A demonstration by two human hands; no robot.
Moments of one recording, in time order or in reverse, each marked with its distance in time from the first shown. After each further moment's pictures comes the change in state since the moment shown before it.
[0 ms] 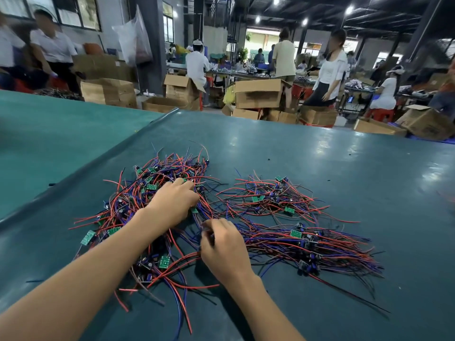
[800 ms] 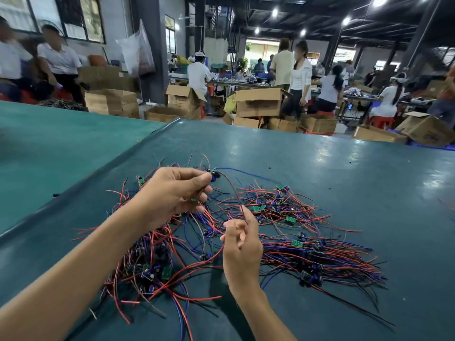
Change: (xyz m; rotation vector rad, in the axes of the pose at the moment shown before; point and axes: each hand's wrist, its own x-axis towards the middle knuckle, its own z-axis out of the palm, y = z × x) left_hand -0.045 0.011 -0.086 -1.905 0.111 -0.097; right_hand 0.004 -0.005 -0.010 0.646 0.363 0.377
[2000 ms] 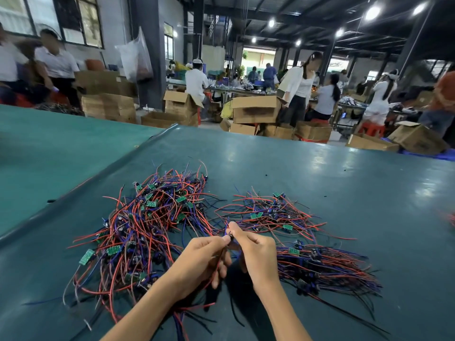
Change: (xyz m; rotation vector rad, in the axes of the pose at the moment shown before) left_hand -0.020 -0.120 0.045 -0.145 -0.077 -0.182; right_hand 0.028 -0.015 -0.037 0.028 -0.162 0.281
